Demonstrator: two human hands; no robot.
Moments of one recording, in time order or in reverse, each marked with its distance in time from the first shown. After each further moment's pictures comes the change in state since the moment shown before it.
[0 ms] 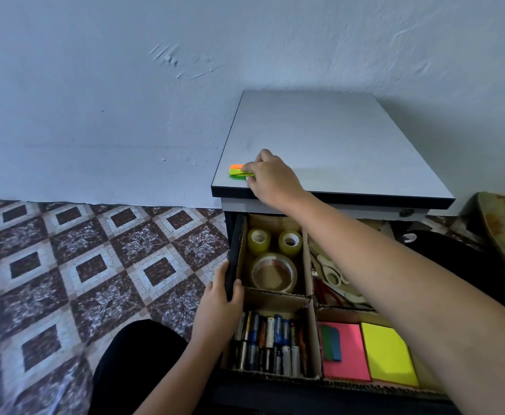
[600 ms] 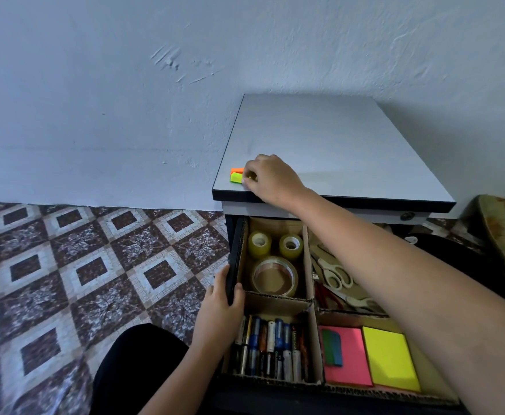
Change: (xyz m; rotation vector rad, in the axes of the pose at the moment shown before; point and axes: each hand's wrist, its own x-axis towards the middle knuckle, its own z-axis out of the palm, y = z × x) left_hand 0.002 0.000 0.001 0.004 0.006 -0.013; right_hand 0.005 0.000 -0.009 0.071 -0.022 -0.014
